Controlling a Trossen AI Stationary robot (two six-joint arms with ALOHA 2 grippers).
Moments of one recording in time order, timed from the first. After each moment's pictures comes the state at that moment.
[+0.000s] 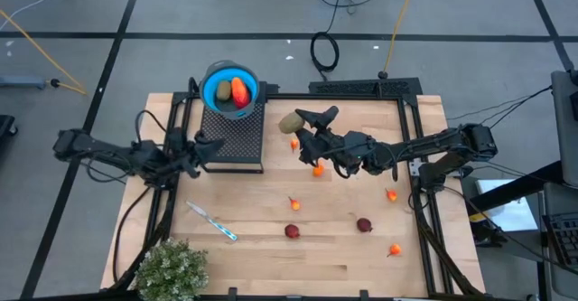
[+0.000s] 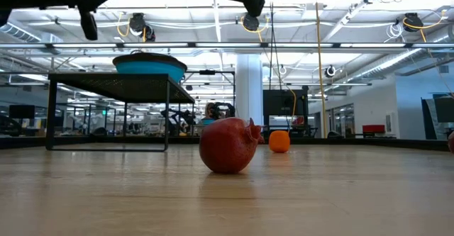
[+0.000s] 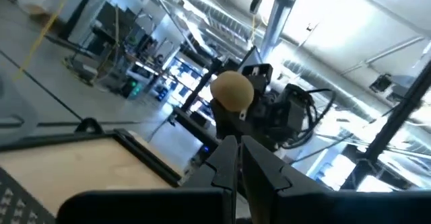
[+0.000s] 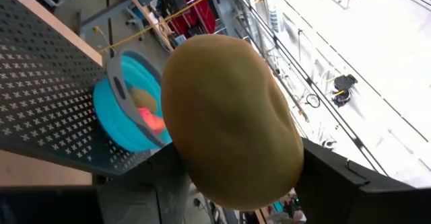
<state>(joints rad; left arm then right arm) -0.21 0.51 0.20 0.67 -0.48 -0.48 0.07 1.52 1.04 0.64 0.70 -1.15</state>
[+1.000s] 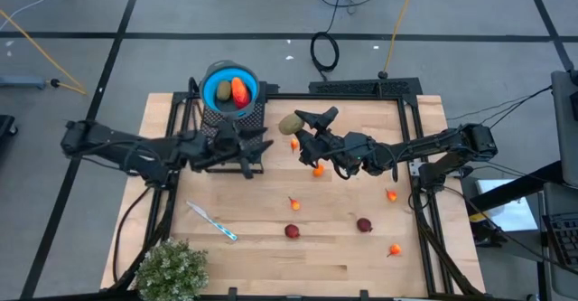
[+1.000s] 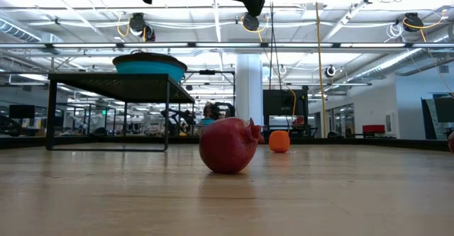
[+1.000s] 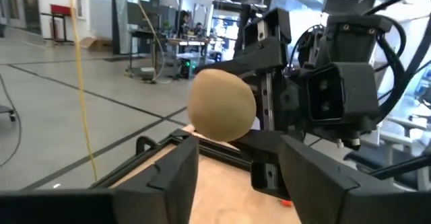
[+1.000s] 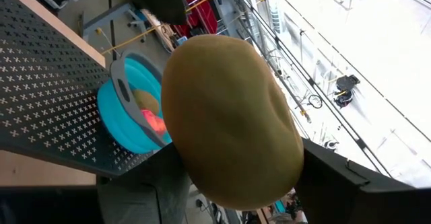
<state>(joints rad) -0.11 1.12 0.79 0.41 -0.45 -0.14 0.07 1.52 1.04 0.63 0.71 -1.14</state>
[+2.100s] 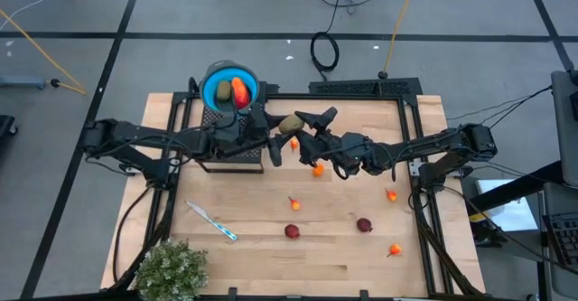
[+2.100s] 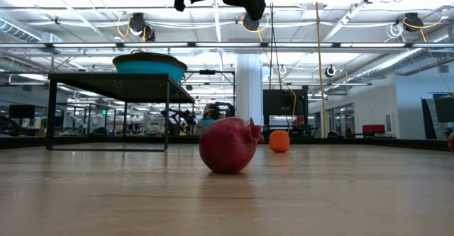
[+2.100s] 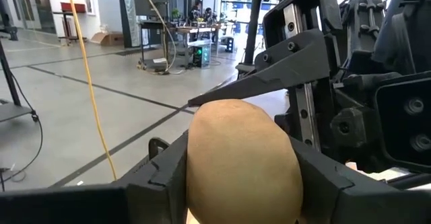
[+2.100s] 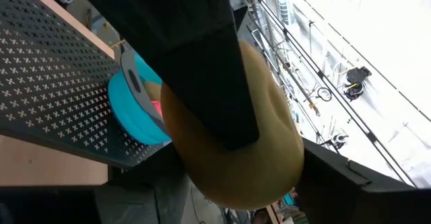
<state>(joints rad) 0.01 1.39 1.00 0.39 -0.36 -0.08 0.07 1.52 1.04 0.58 0.71 -1.09</state>
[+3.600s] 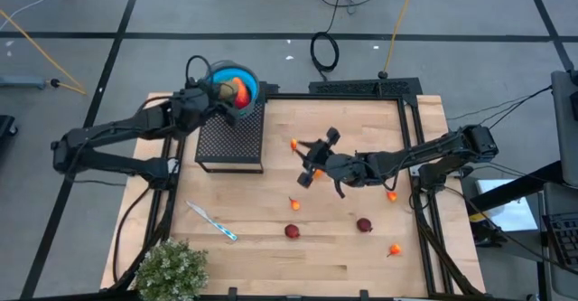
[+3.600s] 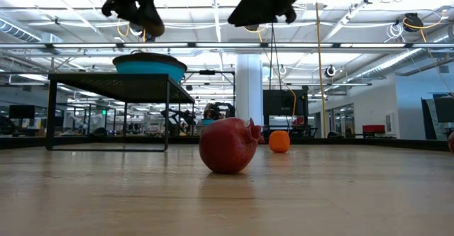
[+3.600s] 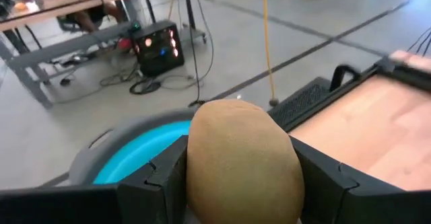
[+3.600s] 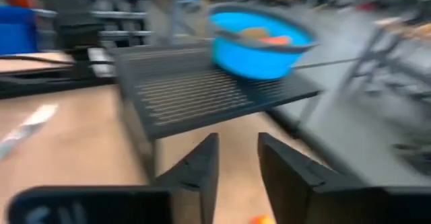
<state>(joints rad) 0.30 1.01 1.00 -0.41 -0.65 -0.17 0.17 1.52 1.04 0.14 0.71 0.10</state>
